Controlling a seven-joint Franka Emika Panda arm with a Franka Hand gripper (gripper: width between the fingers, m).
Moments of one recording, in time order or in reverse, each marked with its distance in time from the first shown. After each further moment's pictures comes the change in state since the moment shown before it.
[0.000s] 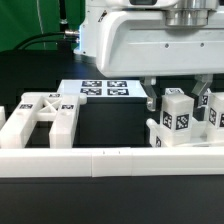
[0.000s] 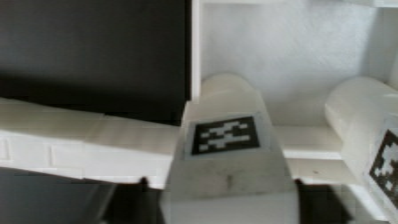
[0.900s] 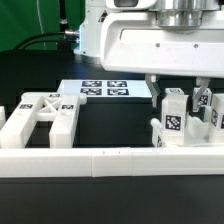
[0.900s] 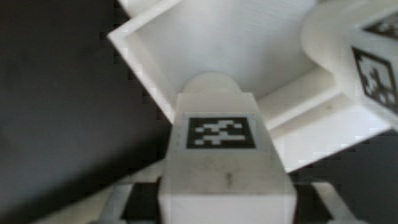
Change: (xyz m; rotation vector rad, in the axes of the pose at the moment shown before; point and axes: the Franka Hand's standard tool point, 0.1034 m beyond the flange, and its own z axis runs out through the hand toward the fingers) arm 0.000 -0.006 0.001 0.004 -0.001 0.768
